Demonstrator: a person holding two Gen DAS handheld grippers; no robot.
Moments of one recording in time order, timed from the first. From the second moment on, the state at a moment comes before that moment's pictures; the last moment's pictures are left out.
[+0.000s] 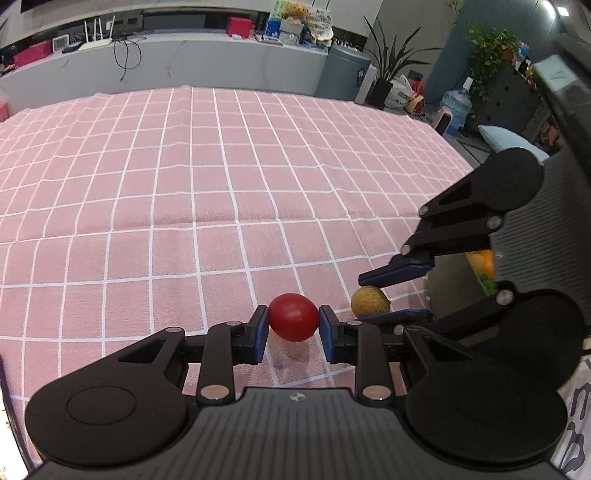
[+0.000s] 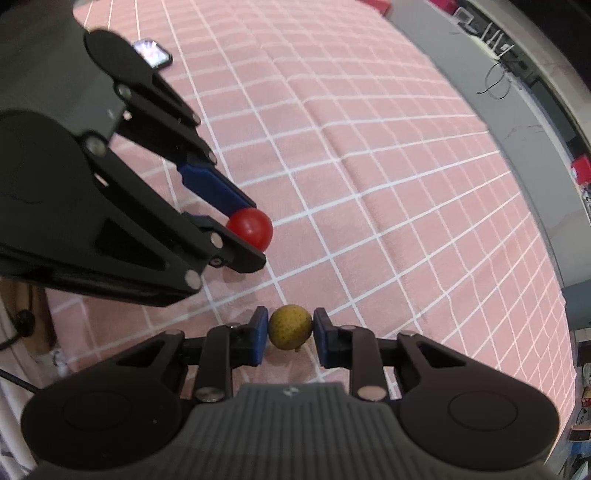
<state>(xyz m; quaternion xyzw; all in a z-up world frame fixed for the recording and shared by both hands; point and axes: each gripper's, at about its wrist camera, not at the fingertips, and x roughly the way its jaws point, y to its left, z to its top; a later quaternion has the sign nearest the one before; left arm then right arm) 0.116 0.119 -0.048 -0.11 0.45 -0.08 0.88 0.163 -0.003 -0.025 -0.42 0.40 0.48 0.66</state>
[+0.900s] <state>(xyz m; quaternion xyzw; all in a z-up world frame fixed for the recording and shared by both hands) 0.117 0.026 0.037 -0.07 0.39 -0.18 0.90 0.139 -0.169 0.082 -0.18 0.38 0.36 0.83</state>
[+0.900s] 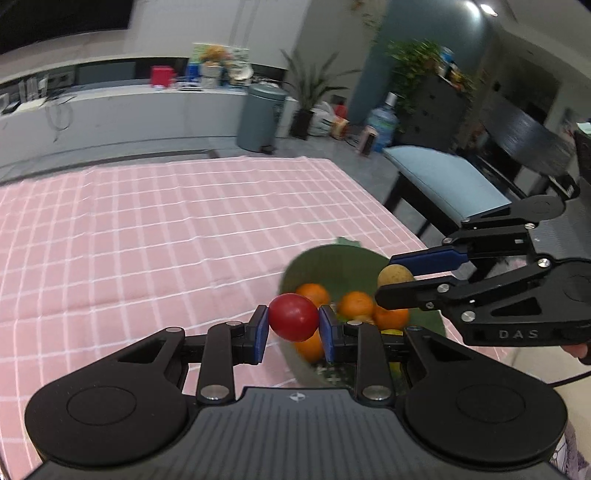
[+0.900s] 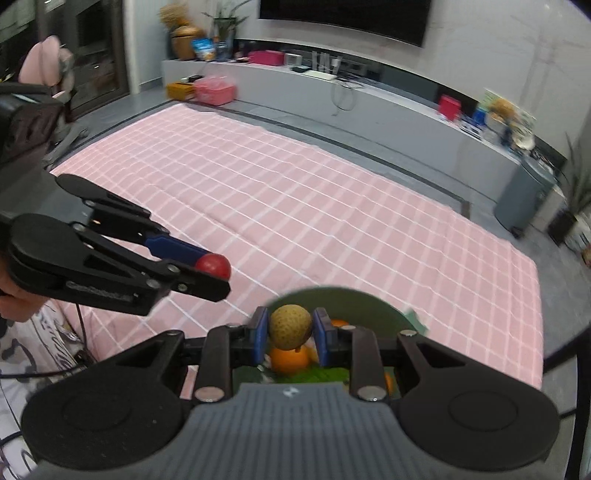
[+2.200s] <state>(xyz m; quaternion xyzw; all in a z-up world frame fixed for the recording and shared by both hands) 0.183 -0.055 -0.036 0.06 0.48 -0.20 0.85 0.184 -0.218 -0.006 -0.16 0.46 0.34 0.81</state>
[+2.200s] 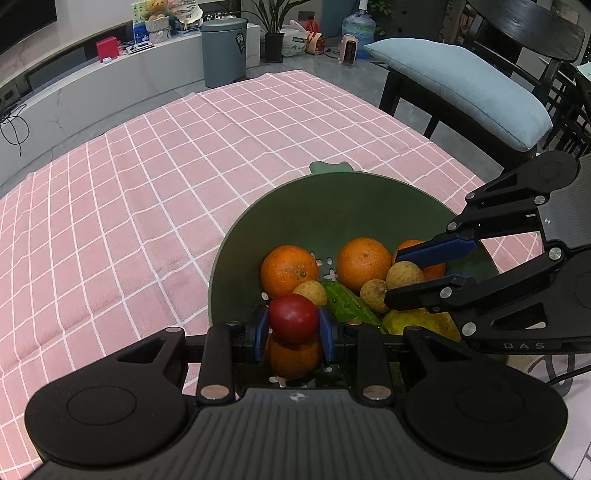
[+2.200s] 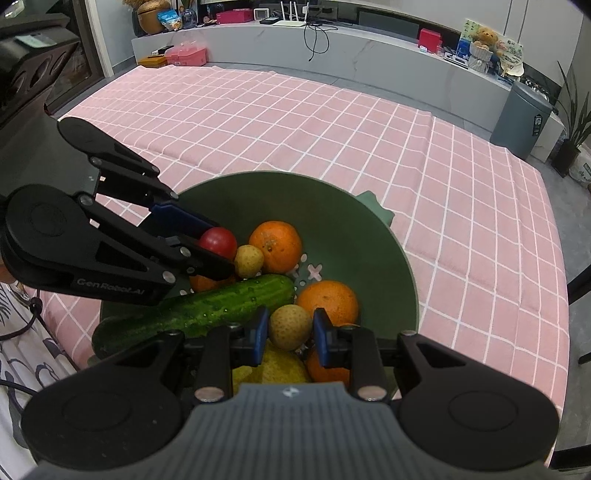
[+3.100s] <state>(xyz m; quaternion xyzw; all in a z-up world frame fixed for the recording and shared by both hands) 0.186 -0.057 -0.031 0.09 0.44 -0.17 0.88 0.195 -0.202 0.000 -0.17 0.44 0.34 0.81</state>
